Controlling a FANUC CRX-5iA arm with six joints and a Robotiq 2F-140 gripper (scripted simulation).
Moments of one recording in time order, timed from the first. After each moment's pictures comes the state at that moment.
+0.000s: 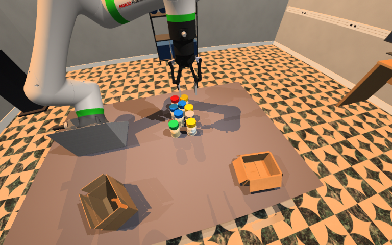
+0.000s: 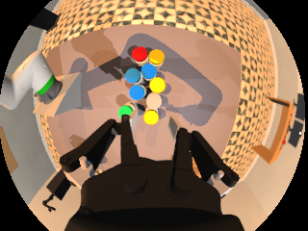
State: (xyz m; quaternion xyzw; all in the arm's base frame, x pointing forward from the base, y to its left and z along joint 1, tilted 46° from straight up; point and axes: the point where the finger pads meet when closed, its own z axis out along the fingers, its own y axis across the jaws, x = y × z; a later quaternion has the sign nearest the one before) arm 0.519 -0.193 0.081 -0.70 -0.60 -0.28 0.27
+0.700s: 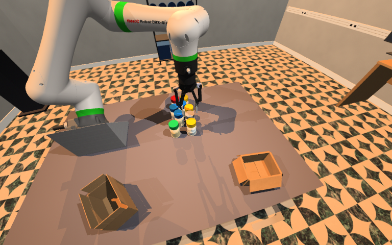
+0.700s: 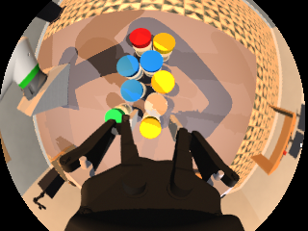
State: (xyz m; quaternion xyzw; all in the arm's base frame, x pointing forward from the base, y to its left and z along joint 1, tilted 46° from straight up) arm 0.524 -0.115 -0.005 -0.68 -0.62 -0.29 0.27
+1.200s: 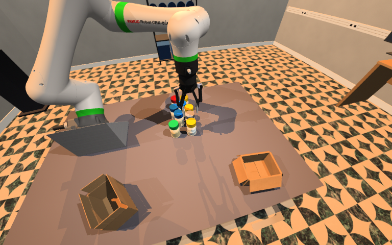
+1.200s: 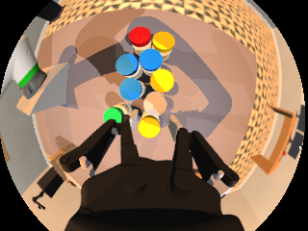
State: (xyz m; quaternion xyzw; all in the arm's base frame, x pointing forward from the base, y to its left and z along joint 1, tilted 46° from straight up) arm 0.526 -0.116 -0.008 -0.67 -0.63 -0.29 0.26
